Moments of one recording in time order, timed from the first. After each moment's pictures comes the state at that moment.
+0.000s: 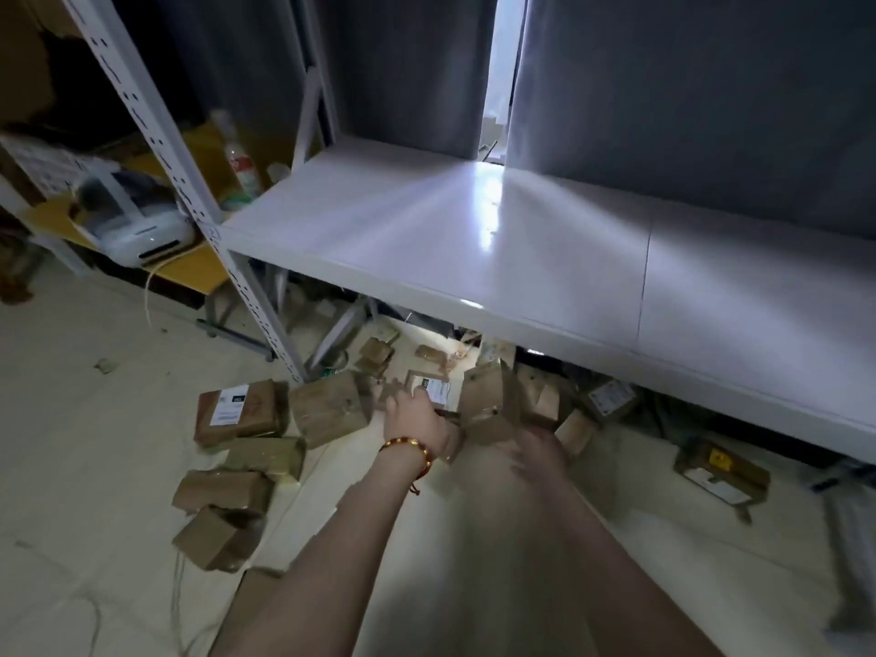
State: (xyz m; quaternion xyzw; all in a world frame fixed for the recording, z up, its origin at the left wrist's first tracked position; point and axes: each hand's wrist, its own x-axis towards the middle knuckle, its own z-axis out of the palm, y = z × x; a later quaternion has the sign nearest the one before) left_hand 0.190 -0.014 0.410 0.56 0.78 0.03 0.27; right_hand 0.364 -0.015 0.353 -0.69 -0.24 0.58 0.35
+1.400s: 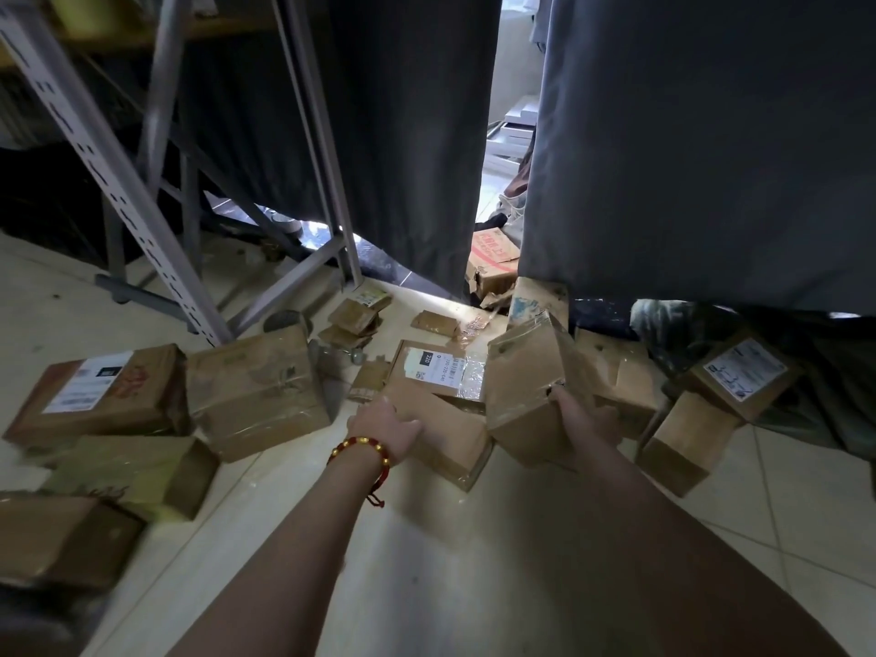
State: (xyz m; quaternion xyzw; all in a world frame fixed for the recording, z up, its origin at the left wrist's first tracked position) left_hand 0.131 0.107 -0.014 0.50 0.80 0.12 0.31; right_hand 0.373 0.182 -0.059 -0.80 -0.22 0.42 0.37
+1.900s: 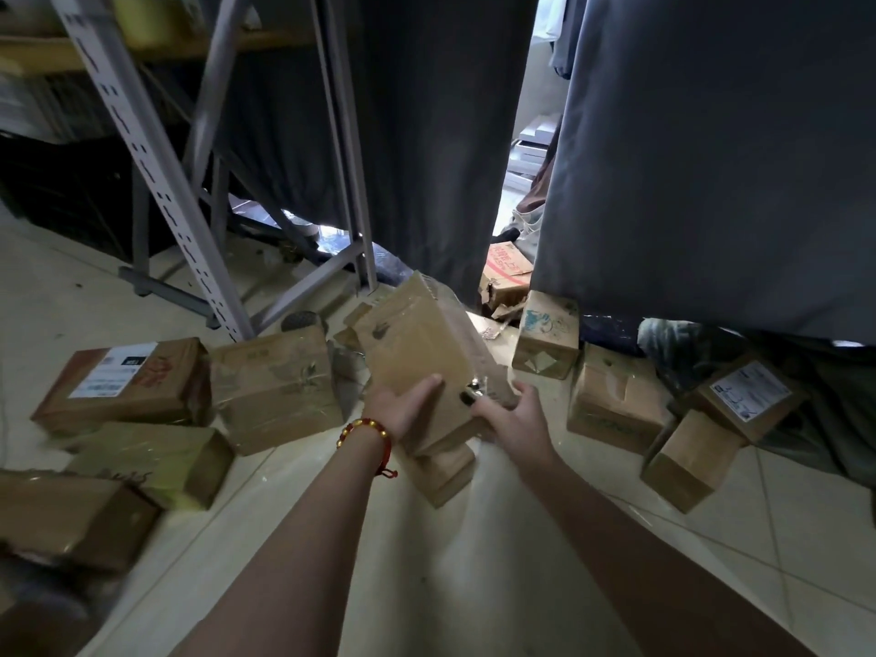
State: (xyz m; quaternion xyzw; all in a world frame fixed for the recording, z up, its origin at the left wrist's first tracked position) left_hand 0.119 0.107 0.004 0.32 0.71 0.41 0.47; right_hand 0.287 0.136 -0.026 -0.61 -0.45 0.53 0.38
